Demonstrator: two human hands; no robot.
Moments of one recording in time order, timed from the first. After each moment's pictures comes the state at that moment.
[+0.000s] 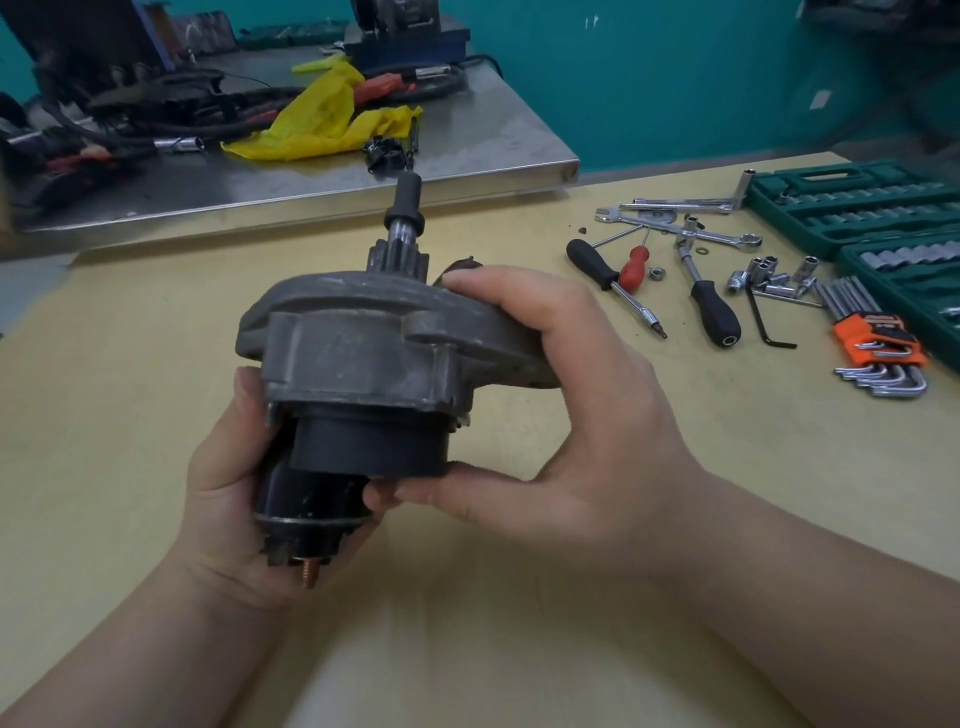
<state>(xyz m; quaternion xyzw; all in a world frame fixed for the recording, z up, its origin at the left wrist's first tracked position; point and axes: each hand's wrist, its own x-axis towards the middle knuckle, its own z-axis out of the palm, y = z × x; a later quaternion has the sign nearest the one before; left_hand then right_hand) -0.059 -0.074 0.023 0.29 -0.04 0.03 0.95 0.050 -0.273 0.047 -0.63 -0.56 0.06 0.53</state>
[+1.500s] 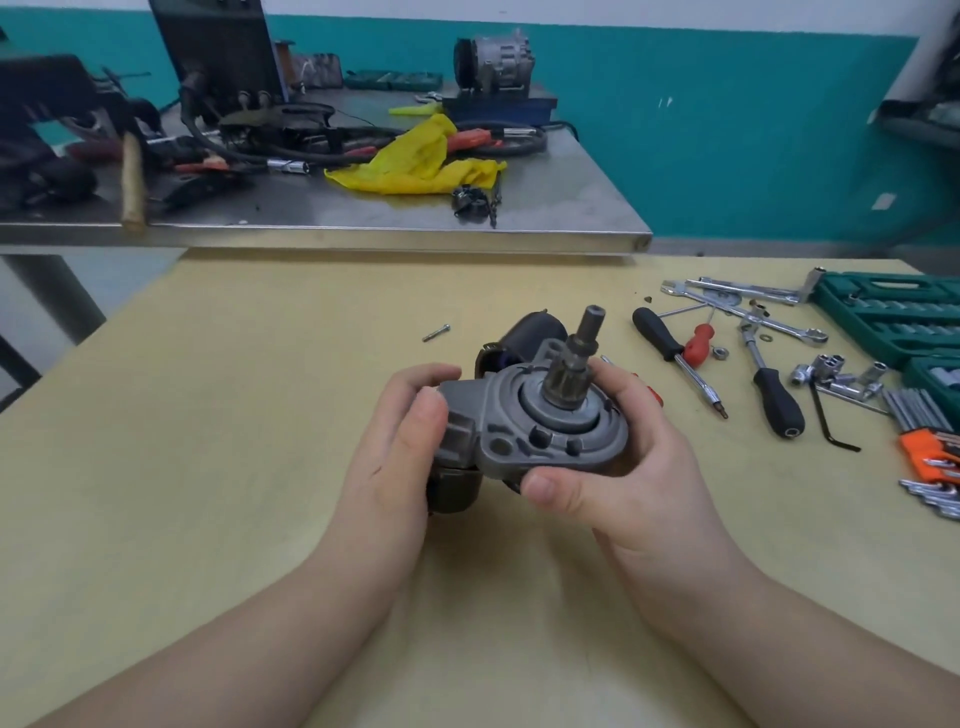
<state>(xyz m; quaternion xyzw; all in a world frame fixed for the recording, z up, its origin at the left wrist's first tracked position) -0.038 -0.087 -0.003 0.65 0.13 0.30 0.69 0.068 -0.247 0.007 -0.57 -0.30 0.20 0.74</state>
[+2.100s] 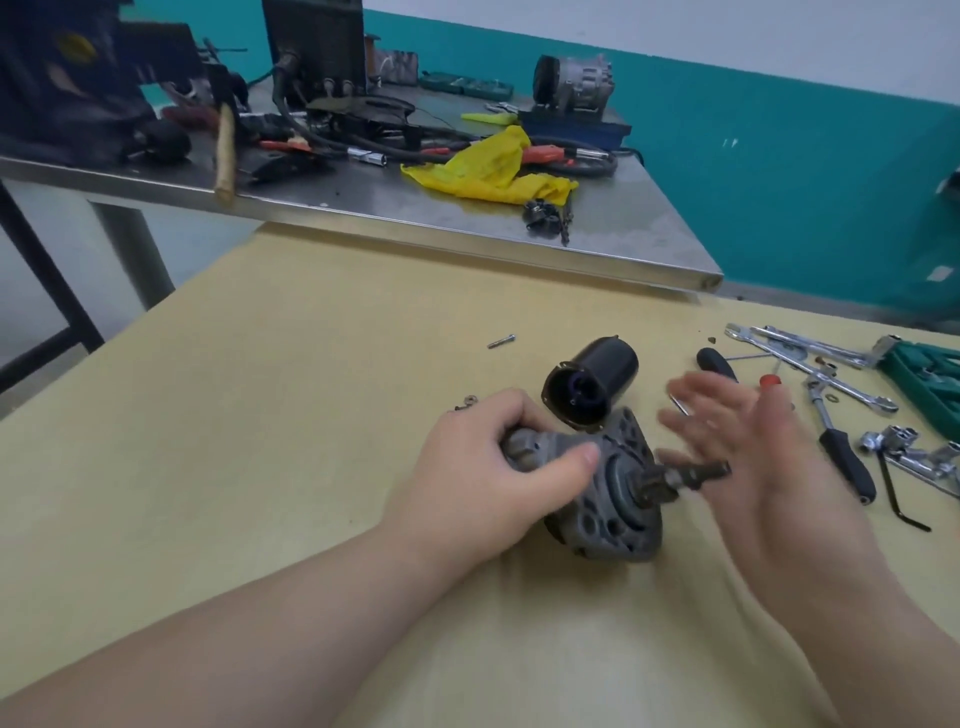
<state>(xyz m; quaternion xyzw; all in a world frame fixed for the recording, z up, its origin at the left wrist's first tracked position) -0.027 -0.068 -0.009 0.77 0.17 0.27 0.56 0.100 -0.247 0.033 -0.64 -0.20 0.18 0.72</state>
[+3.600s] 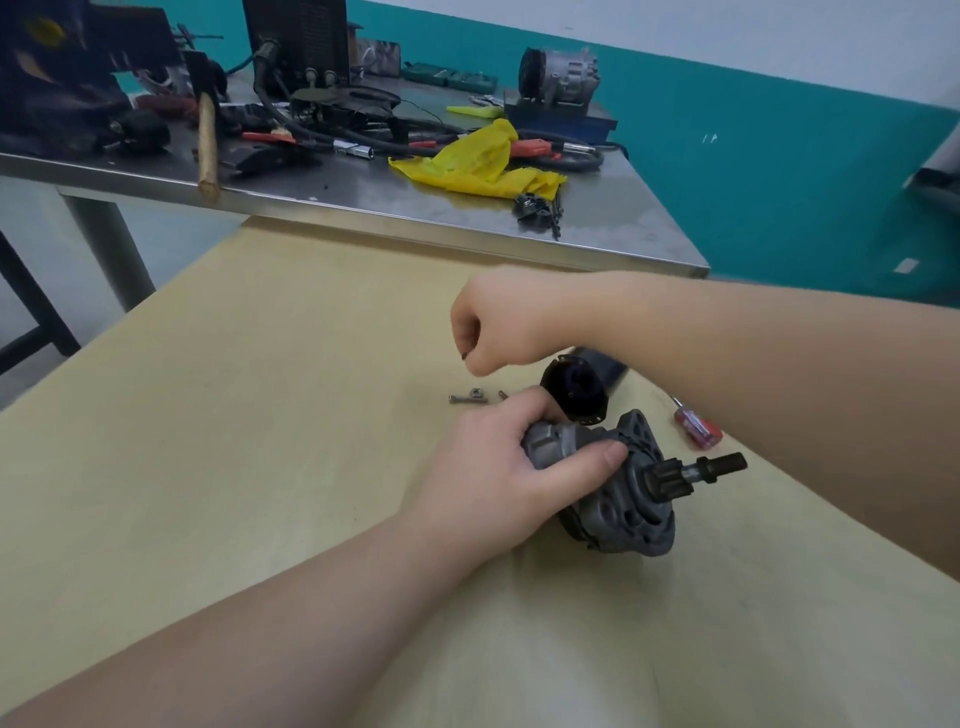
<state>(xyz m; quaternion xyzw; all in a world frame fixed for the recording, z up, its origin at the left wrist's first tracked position) -0.026 -0.069 0.002 0.81 0.11 0.27 0.50 0.118 -0.053 0.105 -0.80 -0.59 0.10 -0.03</state>
